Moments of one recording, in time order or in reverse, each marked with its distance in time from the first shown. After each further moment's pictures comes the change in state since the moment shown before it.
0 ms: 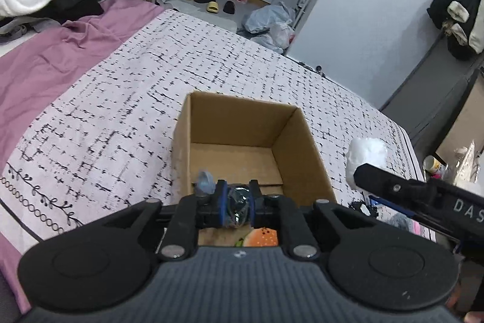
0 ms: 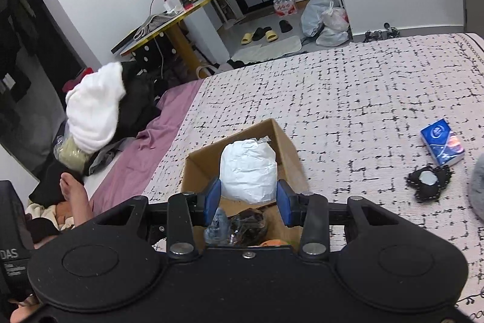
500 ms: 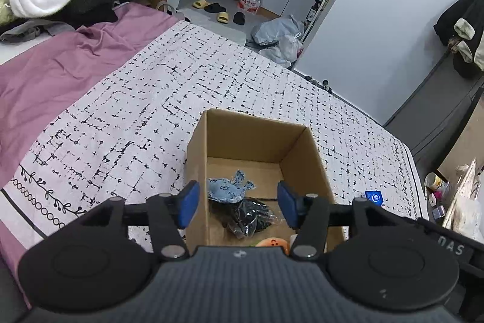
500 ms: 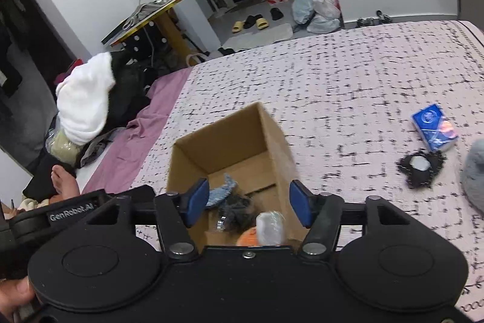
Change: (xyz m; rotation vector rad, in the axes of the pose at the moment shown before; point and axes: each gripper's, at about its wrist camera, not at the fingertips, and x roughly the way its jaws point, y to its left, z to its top) left arm -0.015 0.007 0.009 -0.034 -0.040 0.007; right arm -0.003 -0.014 -0.005 0.027 0.046 -0.037
